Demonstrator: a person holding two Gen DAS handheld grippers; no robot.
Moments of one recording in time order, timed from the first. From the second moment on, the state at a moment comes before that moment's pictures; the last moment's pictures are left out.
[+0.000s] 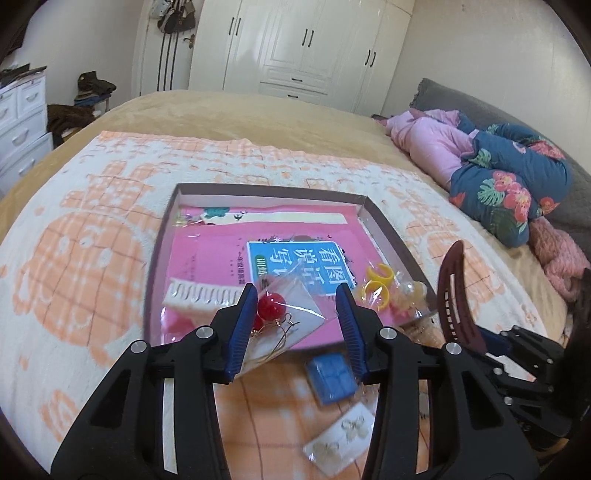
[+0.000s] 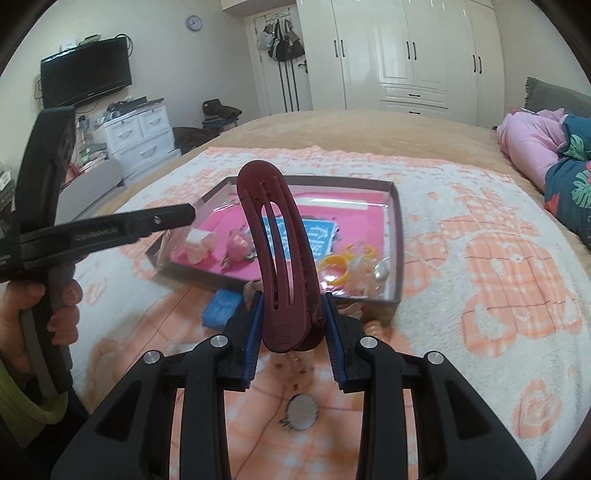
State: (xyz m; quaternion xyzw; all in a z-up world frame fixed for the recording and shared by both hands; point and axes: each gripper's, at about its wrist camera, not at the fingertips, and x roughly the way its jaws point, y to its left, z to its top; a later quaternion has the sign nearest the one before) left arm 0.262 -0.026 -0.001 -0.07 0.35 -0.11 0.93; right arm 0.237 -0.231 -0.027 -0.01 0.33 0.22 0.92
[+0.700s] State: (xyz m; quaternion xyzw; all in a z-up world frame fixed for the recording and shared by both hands) left arm 0.309 -0.019 -0.060 -0.06 0.41 -0.09 0.91; right arm 0.325 -0.216 -0.042 -0.02 0.39 0.21 0.90
